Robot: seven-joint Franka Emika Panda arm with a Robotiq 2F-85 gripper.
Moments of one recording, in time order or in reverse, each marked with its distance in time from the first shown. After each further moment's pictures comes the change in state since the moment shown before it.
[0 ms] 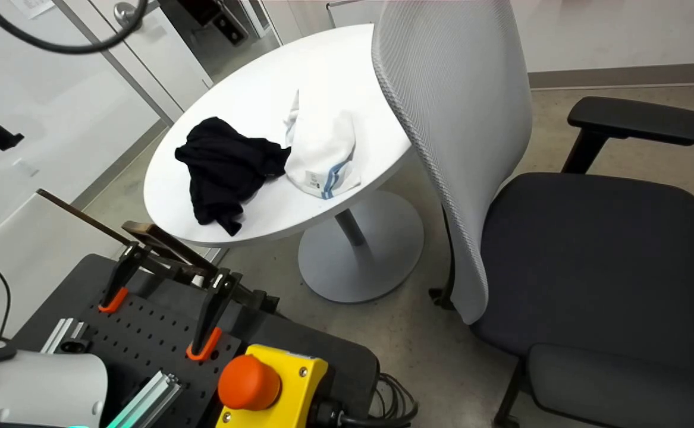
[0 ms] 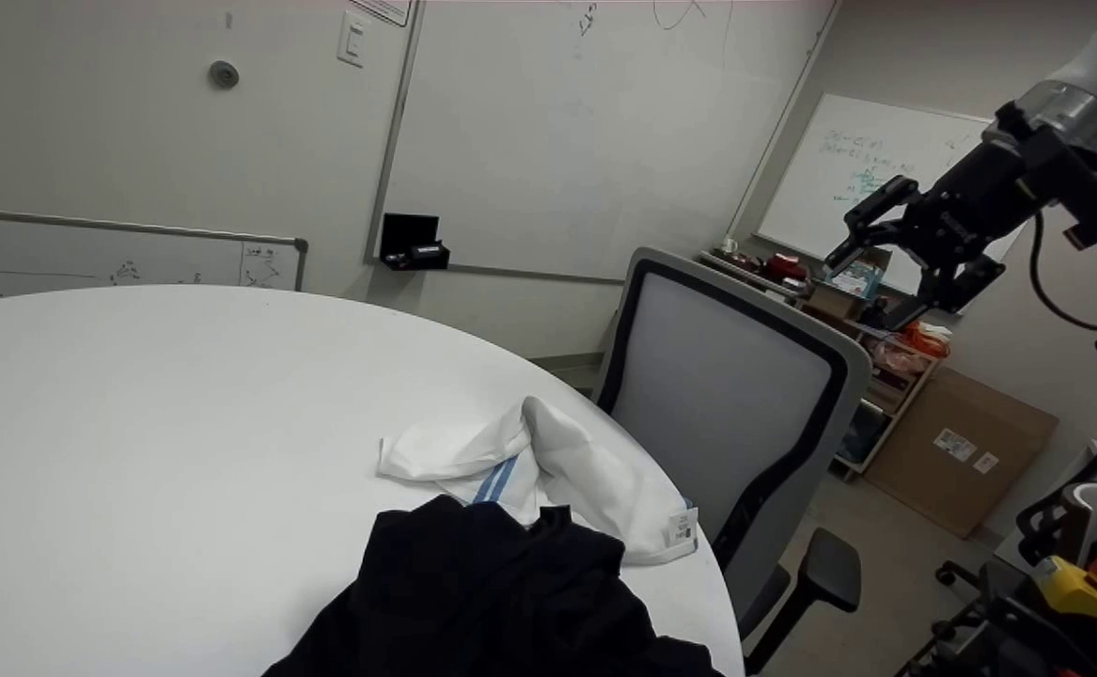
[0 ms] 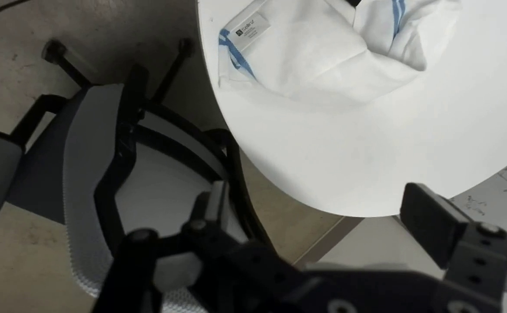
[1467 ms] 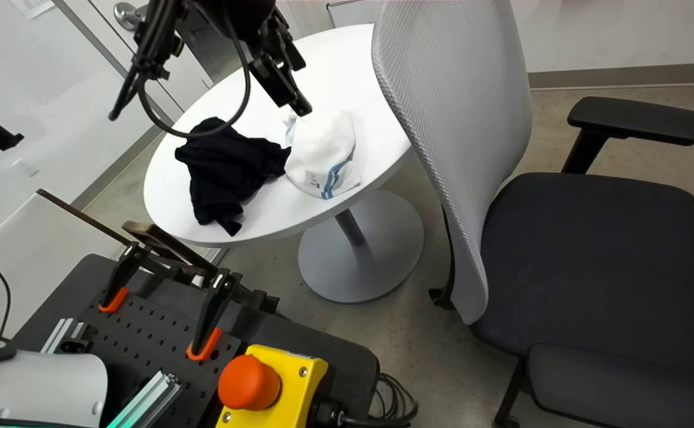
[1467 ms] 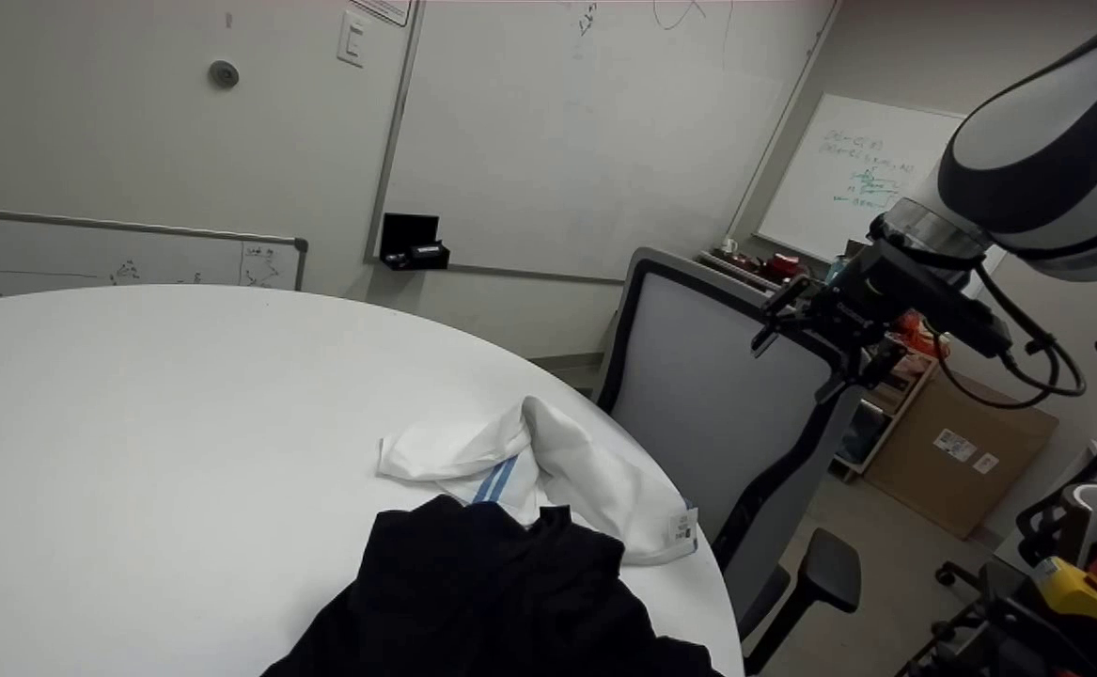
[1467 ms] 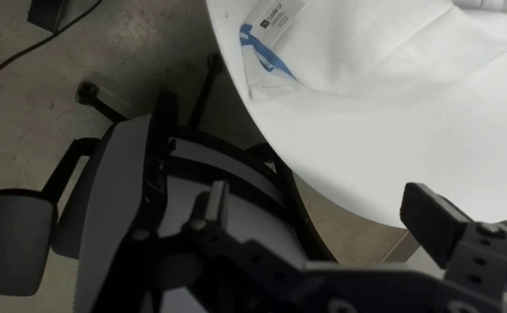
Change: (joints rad) arm 0.052 0.416 -0.036 0.129 0.125 0.207 0.076
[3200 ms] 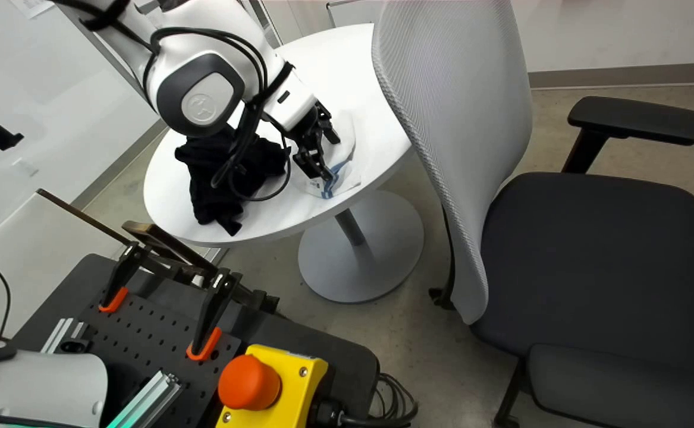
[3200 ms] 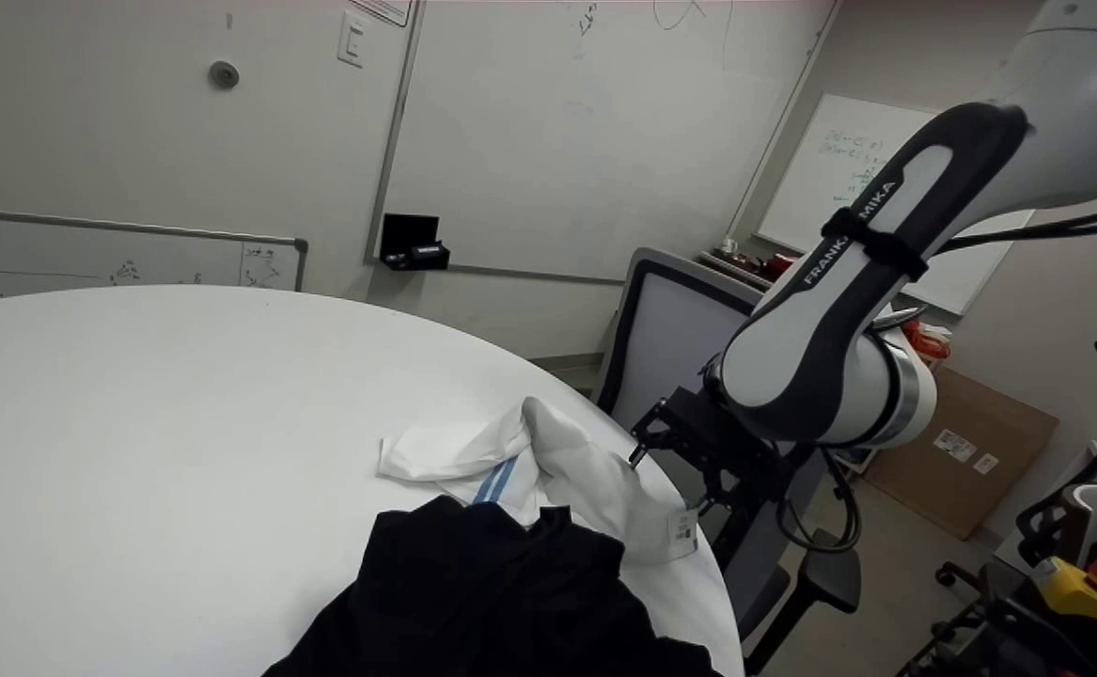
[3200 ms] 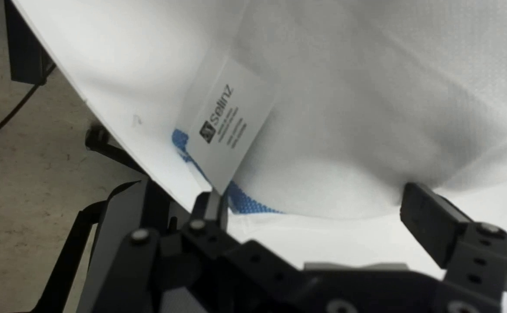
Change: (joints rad) arm 0.209 0.656 0.018 0.333 0.127 0.297 0.352
